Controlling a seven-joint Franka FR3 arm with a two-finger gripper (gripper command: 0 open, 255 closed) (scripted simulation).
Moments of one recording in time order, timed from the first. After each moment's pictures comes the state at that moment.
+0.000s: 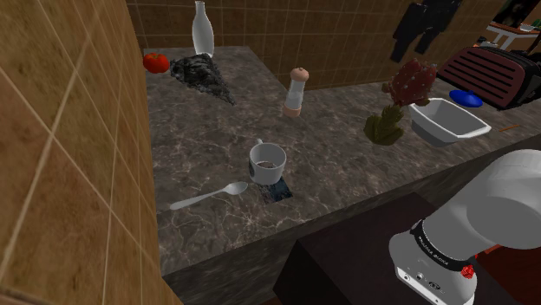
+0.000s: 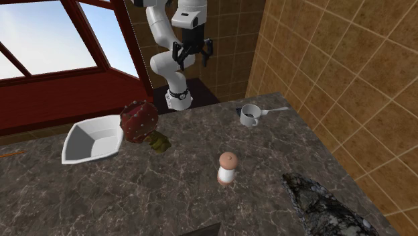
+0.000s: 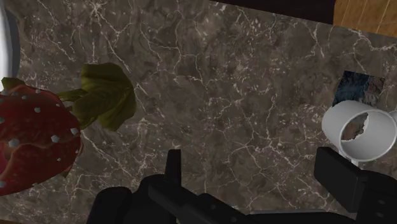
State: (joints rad) arm -0.02 -0.78 0.01 -2.28 -0.07 1.53 0.07
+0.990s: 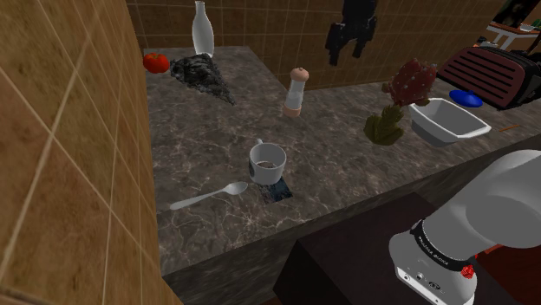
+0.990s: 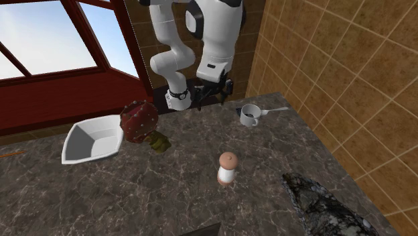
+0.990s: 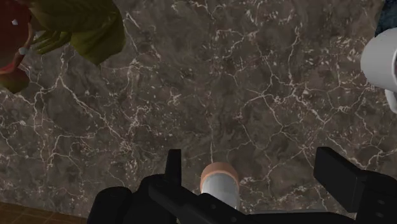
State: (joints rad) arm -0.04 -0.28 0.02 -2.06 -0.10 1.75 0.09
